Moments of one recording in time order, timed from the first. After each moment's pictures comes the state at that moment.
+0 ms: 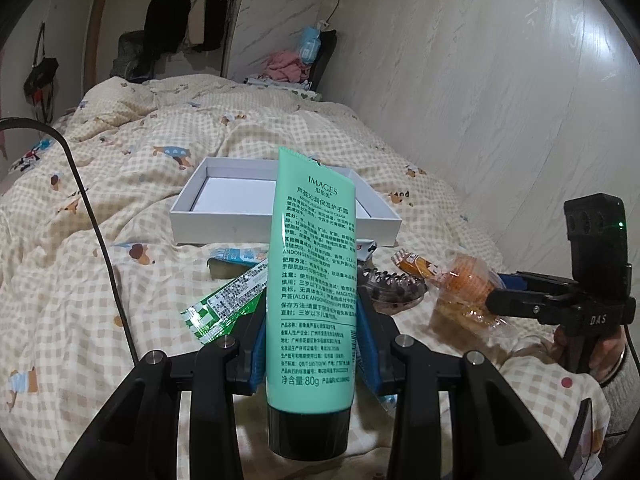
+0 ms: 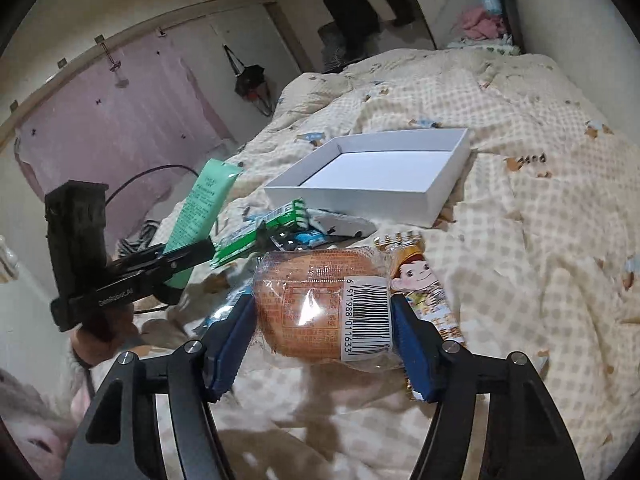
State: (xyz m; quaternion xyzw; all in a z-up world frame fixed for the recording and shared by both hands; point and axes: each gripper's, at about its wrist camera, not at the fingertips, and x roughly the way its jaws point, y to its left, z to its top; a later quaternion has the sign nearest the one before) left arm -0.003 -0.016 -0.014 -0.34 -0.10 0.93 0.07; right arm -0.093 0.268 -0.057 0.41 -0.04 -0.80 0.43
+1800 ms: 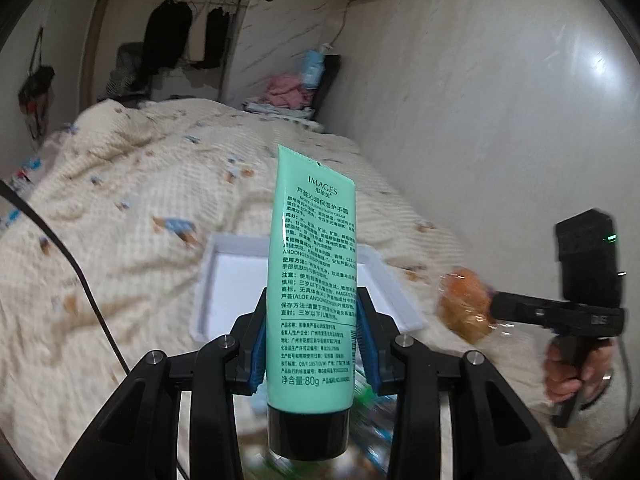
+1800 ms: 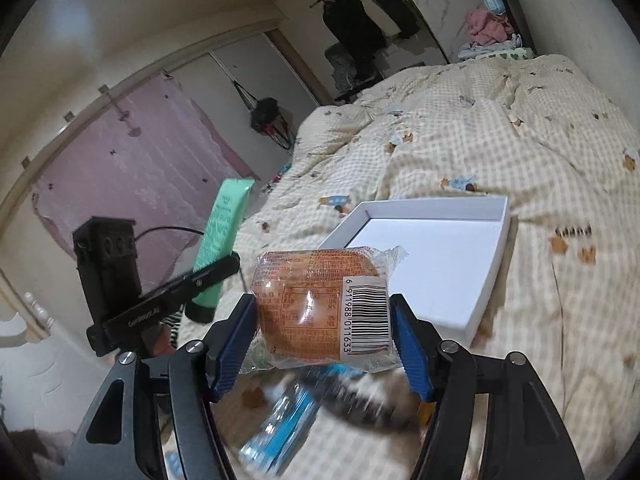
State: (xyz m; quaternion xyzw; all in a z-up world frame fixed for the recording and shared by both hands) left arm -0.099 -0.069 0.044 -0.31 -0.11 0.94 0.07; right arm -0.178 0.222 -0.003 0.39 -0.11 -0.79 0.45
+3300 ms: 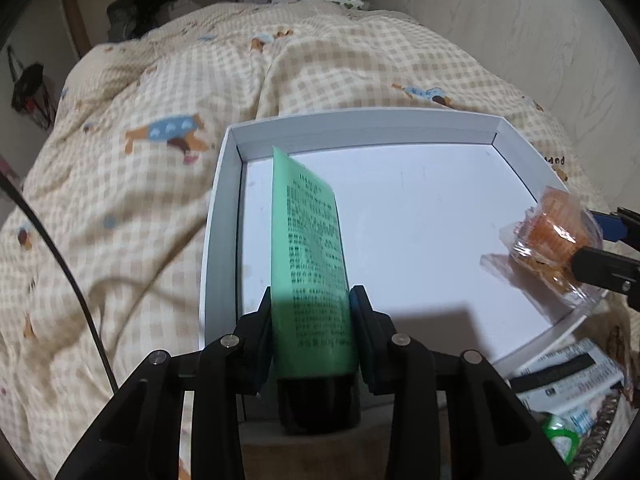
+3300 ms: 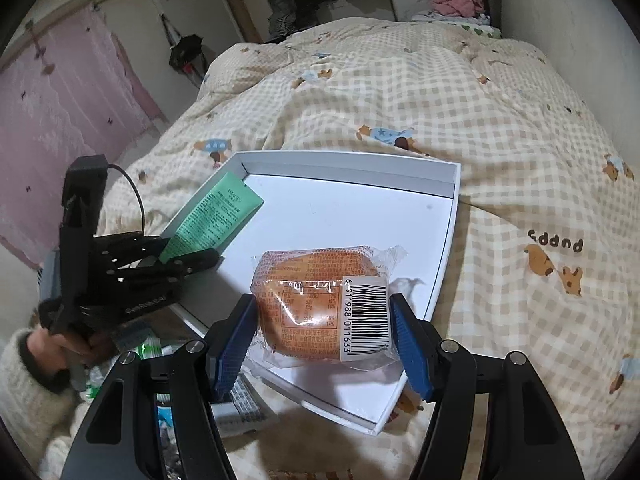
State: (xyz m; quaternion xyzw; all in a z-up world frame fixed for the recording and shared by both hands) left arm -0.212 -0.066 -0.091 -0.50 -0.01 0.86 -0.01; right arm -0.250 0.173 -0.090 0.46 0.03 -0.82 0.33
